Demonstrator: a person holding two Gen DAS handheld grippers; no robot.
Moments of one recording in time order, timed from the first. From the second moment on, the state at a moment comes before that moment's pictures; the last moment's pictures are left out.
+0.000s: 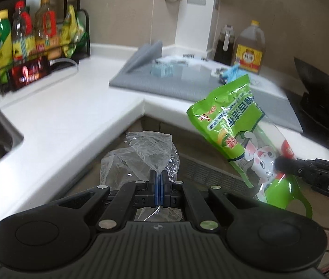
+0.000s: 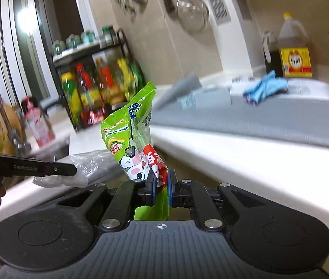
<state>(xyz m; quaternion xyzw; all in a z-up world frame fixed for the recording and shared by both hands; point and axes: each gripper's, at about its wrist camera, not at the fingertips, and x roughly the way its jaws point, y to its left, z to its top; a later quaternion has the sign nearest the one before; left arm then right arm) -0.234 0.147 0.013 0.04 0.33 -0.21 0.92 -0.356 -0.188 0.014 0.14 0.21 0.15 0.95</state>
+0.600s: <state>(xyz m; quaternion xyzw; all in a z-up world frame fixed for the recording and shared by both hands) -0.239 0.151 -0.024 0.05 0.36 -0.21 0.91 -0.356 -0.153 -0.003 0.10 0.29 0.16 0.94</state>
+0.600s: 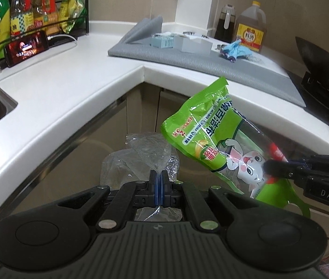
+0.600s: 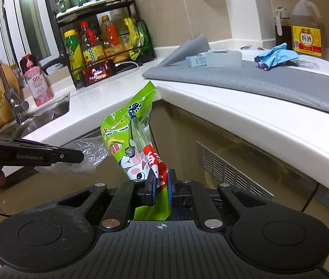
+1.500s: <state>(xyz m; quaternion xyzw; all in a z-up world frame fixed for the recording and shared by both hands) -0.220 0.144 -0.073 0.04 0.42 -0.23 0.88 -0.320 -0.135 -0.024 0.07 0.35 0.15 0.92</state>
